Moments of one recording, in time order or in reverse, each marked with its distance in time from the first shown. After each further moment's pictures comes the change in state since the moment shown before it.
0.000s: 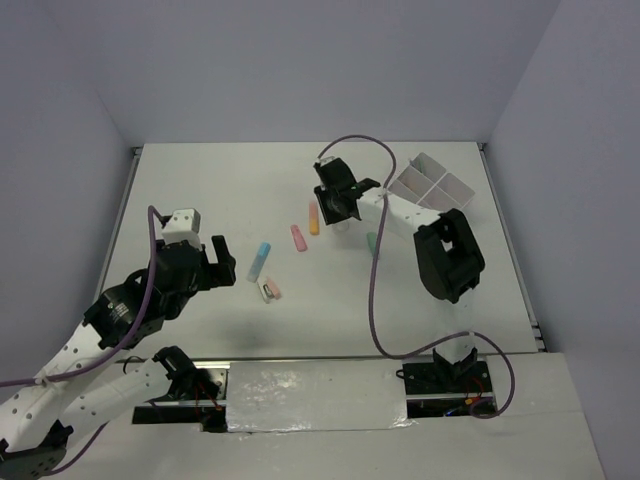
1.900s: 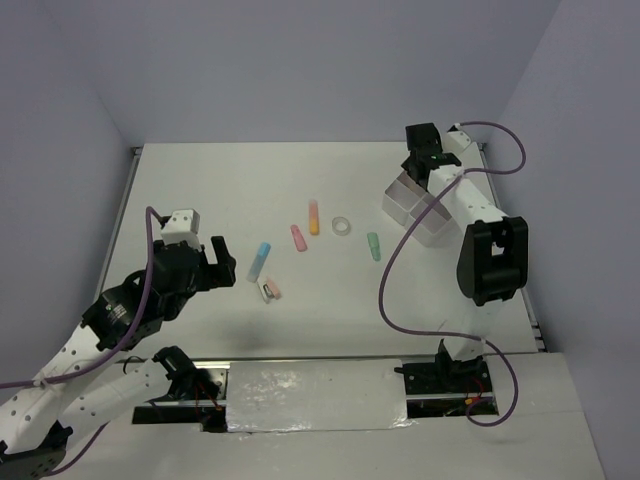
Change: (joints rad) left arm -0.001 -0.009 0.000 0.000 0.011 0.001; right arm -0.429 -0.113 0.047 -0.065 0.417 0.677
